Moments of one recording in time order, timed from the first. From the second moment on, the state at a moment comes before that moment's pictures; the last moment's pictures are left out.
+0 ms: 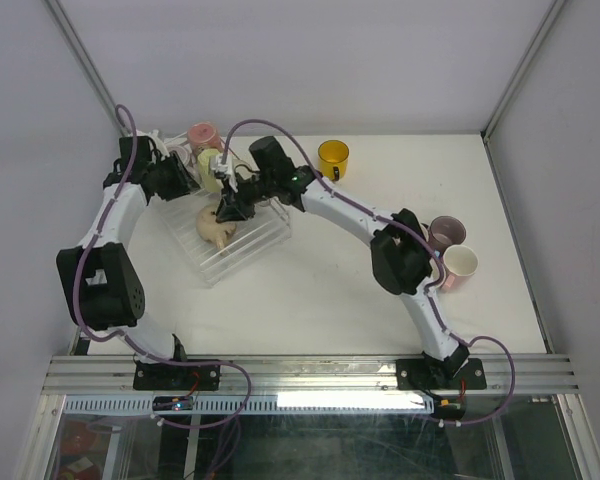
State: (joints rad) left arm 0.11 1.66 1.30 -0.43 0.34 -0.34; right arm 0.85 2.28 2.05 -0.34 -0.83 -0.37
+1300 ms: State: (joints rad) left arm 0.00 1.72 1.34 -0.66 0.45 -0.16; right arm 0.64 1.98 1.84 -0.41 -0.89 -0.42
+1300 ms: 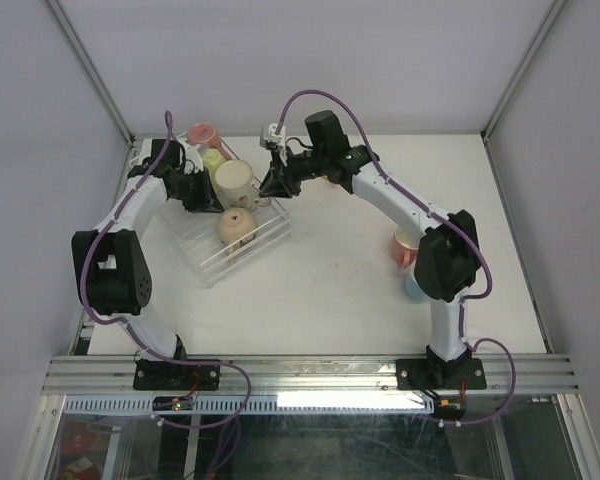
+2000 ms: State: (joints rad) left arm -0.06 1.50 1.31 -0.52 0.34 -0.23; right arm 0.60 1.91 1.77 -0.42 -0.88 -0.44
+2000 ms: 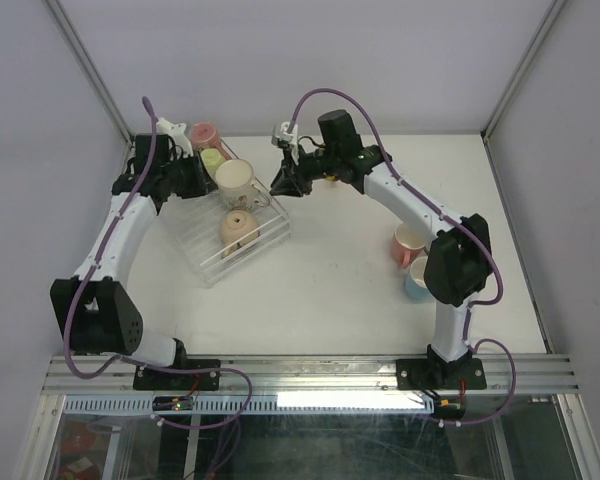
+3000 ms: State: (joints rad) left arm -0.08 1.57 1.11 -0.68 0.46 -0.12; right arm 0.56 1.87 1.70 -0.43 -0.88 -0.44
